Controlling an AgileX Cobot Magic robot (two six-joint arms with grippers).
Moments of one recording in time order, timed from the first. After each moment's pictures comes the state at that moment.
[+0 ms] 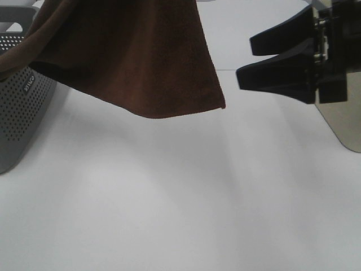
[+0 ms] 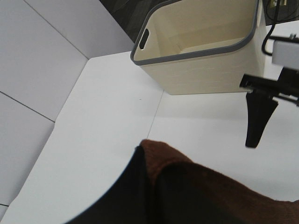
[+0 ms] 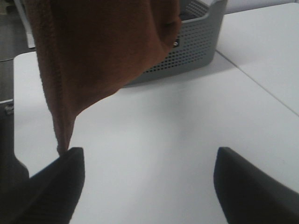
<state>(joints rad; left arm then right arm) -0.73 1.58 -2.05 -0.08 1.00 0.69 0.12 1.31 -0.79 1.36 0.93 -1.79</state>
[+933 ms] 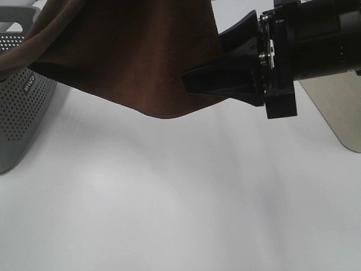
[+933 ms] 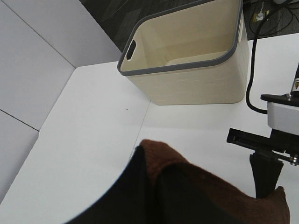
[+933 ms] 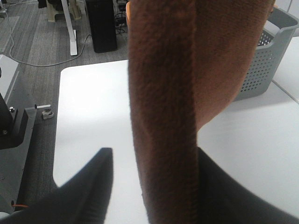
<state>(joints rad) -0.74 1.58 -2.05 -0.14 1.00 0.69 0.37 1.33 -0.80 1.45 0.83 -1.80</state>
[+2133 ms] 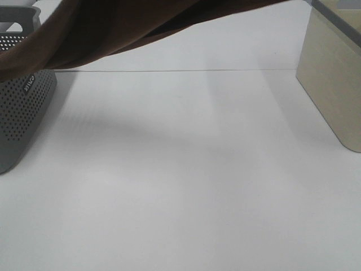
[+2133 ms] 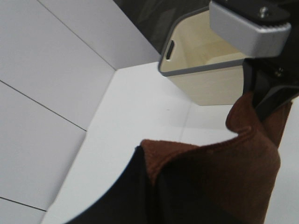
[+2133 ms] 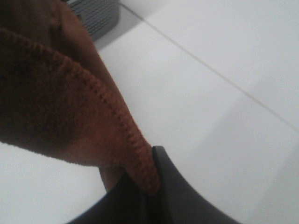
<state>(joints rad) -0.75 1.58 -2.05 0.02 0.87 0.69 0.37 1.38 -1.49 0.35 0.90 -0.46</state>
